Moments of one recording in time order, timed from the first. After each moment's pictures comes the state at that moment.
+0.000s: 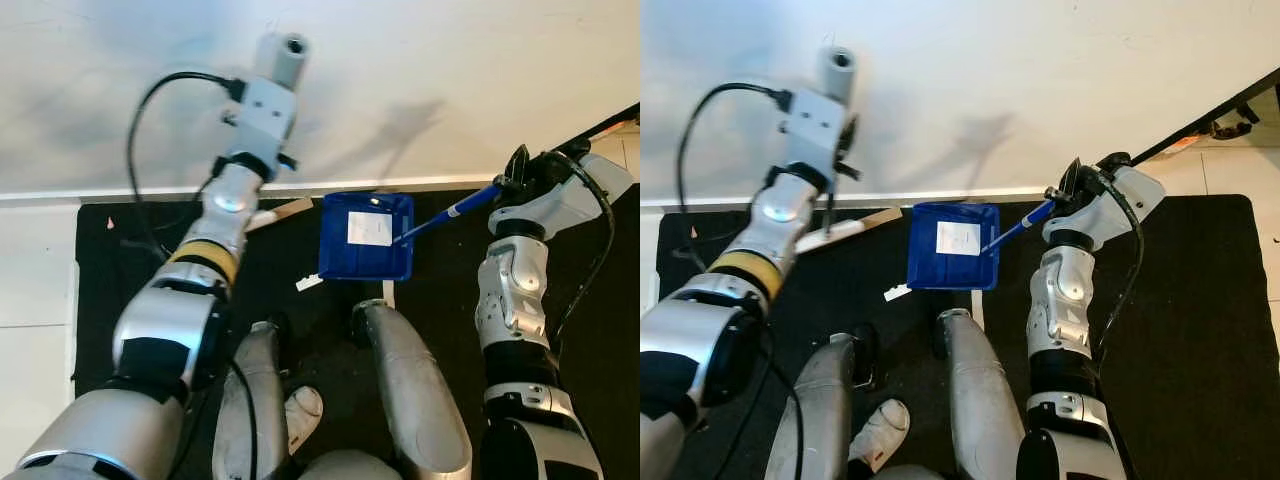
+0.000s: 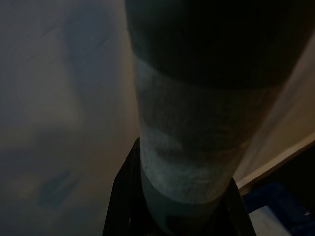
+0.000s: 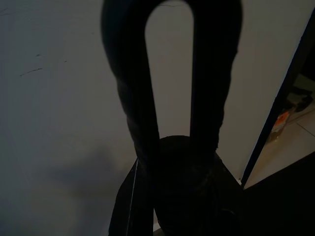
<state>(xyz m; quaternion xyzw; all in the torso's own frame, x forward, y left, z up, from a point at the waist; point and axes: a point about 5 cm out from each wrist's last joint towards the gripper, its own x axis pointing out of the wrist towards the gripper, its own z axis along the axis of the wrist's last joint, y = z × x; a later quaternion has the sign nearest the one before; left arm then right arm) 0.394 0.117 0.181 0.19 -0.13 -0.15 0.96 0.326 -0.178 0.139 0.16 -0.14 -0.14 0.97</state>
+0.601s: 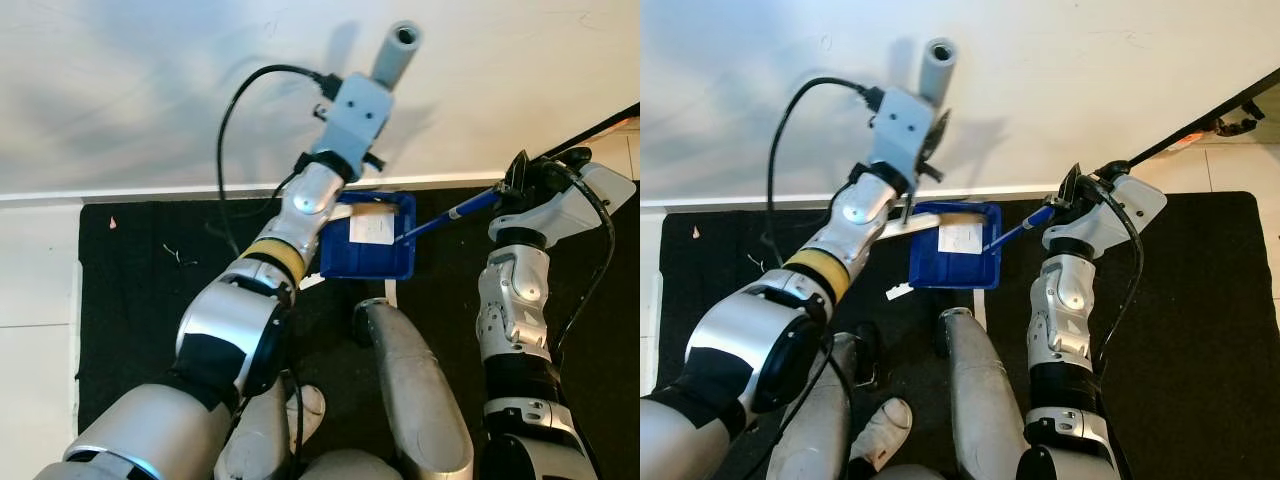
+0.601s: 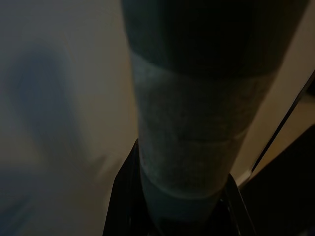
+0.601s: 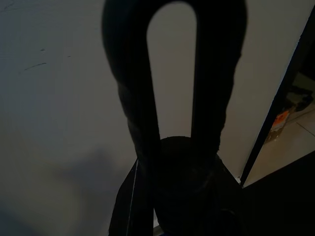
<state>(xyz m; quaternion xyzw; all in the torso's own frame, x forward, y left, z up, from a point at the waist) 0.379 0.022 0.203 0.12 -0.19 -0.25 0.94 0.316 -0.178 0.139 0.16 -0.15 -0.14 0.97</state>
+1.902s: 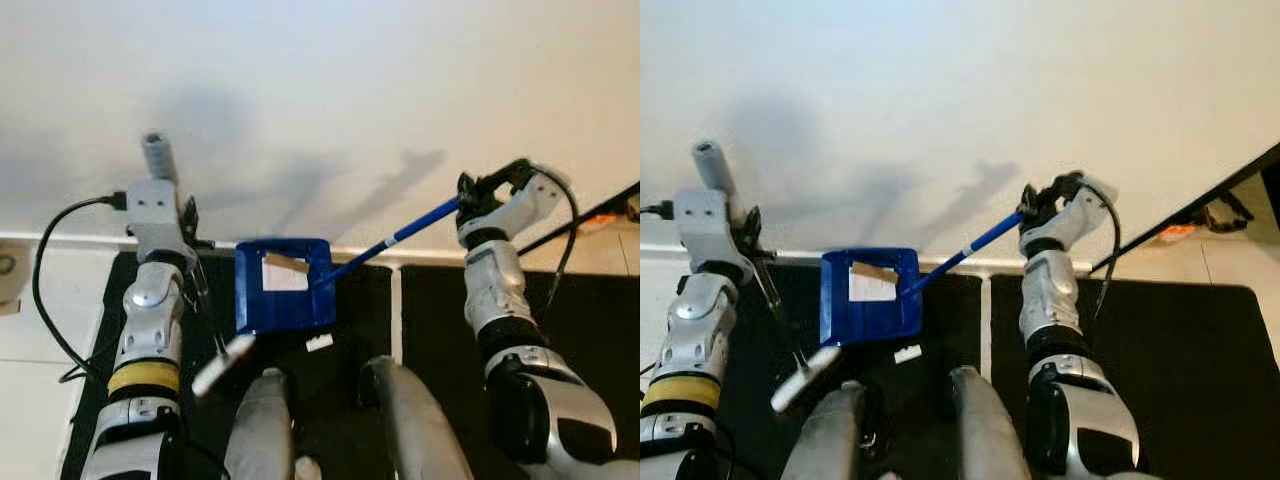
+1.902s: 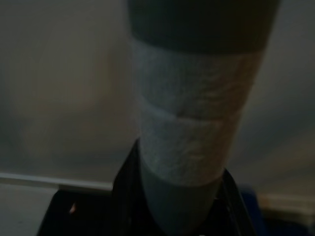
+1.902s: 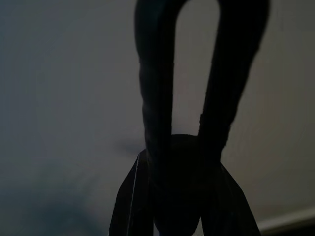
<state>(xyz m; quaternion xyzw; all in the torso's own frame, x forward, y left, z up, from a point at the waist) 0.307 0.250 0.105 -0.01 -0.01 0.10 1.00 0.352 -0.184 0.101 0.23 -0.05 -0.05 0.97</state>
